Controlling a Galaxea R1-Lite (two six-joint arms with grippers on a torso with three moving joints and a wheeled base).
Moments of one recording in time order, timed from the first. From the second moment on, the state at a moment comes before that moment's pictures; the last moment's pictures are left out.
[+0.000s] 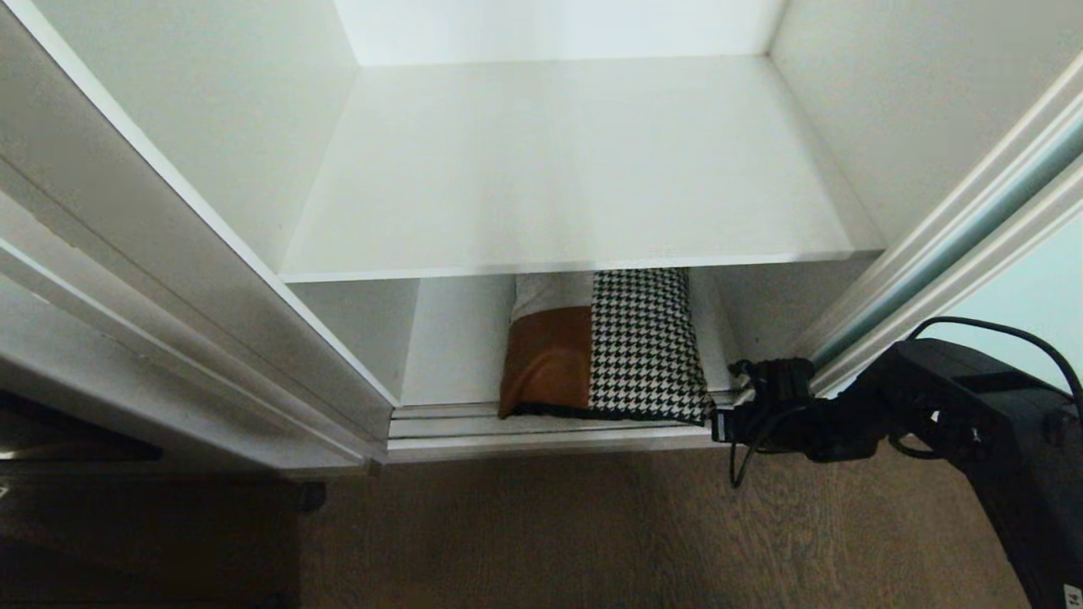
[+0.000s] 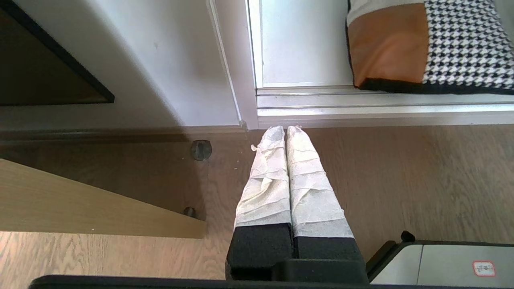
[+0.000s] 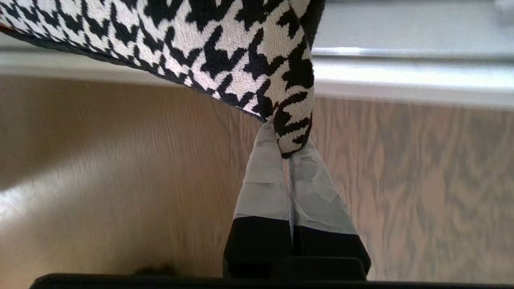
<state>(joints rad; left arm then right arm) 0.00 0.00 0.00 0.02 0.00 0.02 0.09 2.62 -1.46 -0.48 0.25 0.17</state>
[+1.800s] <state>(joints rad) 0.00 0.69 -0.44 0.08 -0.23 -0.15 0.02 2.50 -1.27 -0.50 0.29 0.16</state>
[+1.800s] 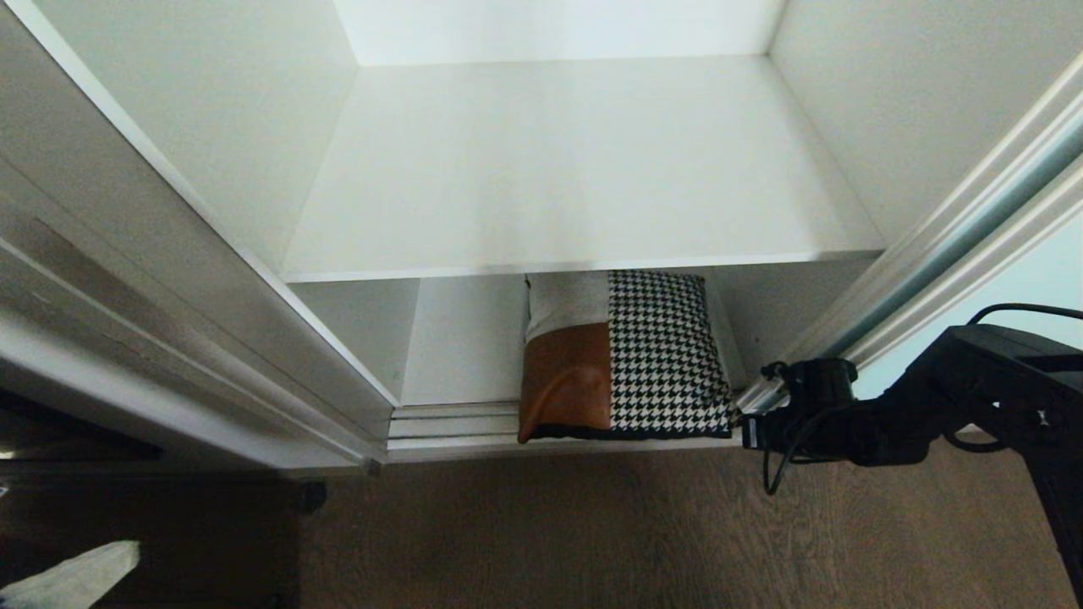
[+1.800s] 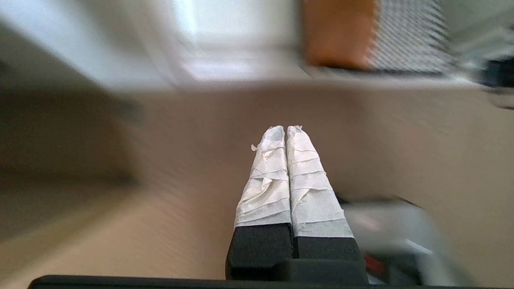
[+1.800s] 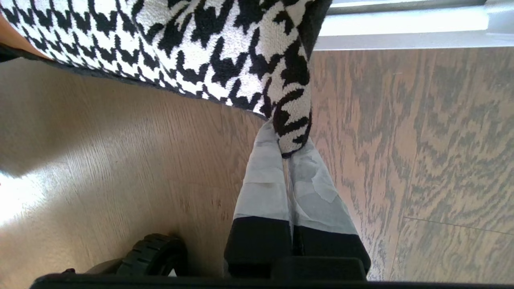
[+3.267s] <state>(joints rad) -0.34 2.41 -1.15 -0.56 -0.30 -0.30 0.02 2.51 -1.27 -0.54 0.32 0.16</state>
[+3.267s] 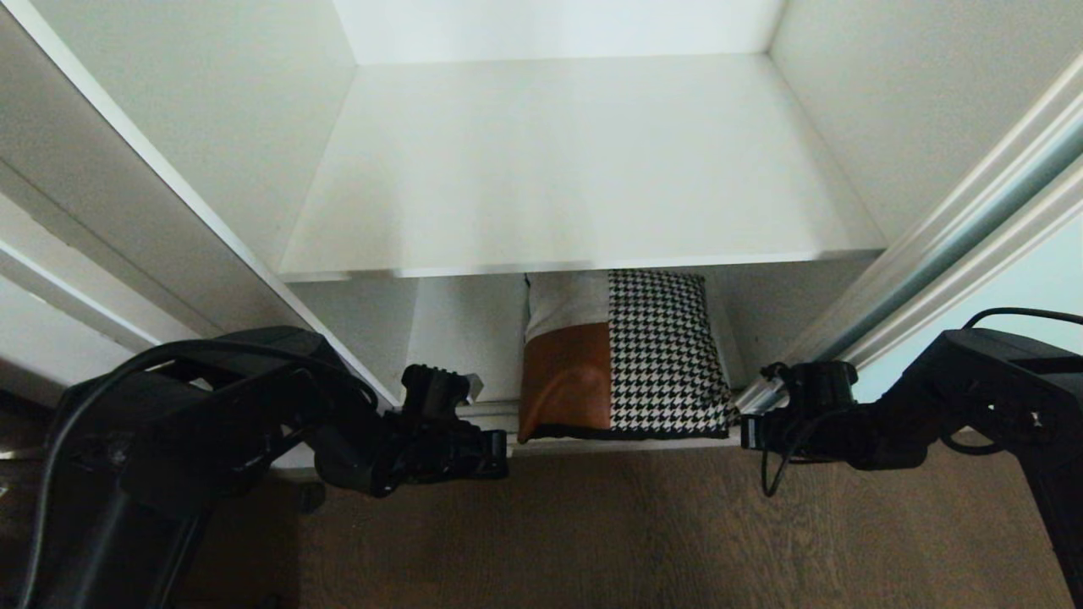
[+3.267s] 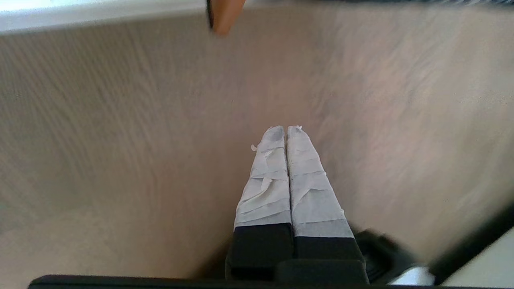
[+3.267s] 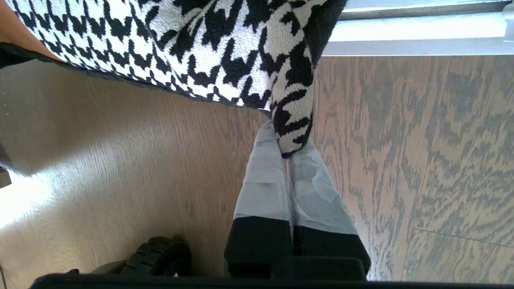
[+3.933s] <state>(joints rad) -0.35 2.59 -1.54 -0.28 -0.24 -0.09 0.01 2.51 -1.27 -0.54 0.32 0.16</state>
